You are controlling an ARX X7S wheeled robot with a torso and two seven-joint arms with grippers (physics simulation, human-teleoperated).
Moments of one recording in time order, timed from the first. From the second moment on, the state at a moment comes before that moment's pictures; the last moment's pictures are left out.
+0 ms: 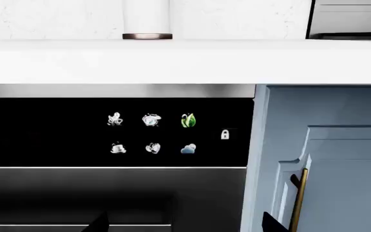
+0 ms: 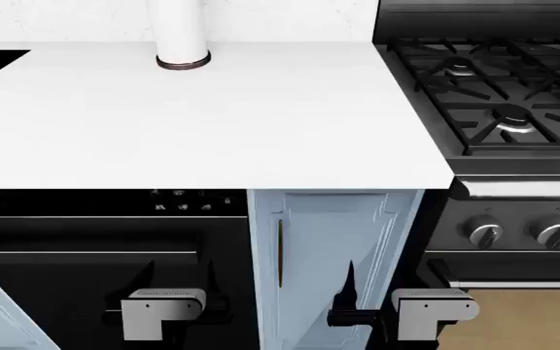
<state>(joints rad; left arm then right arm) 0.00 0.00 0.00 0.00 0.00 0.00 0.00 0.00 0.00 0.00 0.00 0.00 0.00 0.00</state>
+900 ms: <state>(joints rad) -0.62 -0.14 -0.06 0.74 -0.32 -0.79 -0.16 0.65 0.13 0.13 -0.90 0.46 1.09 0.22</state>
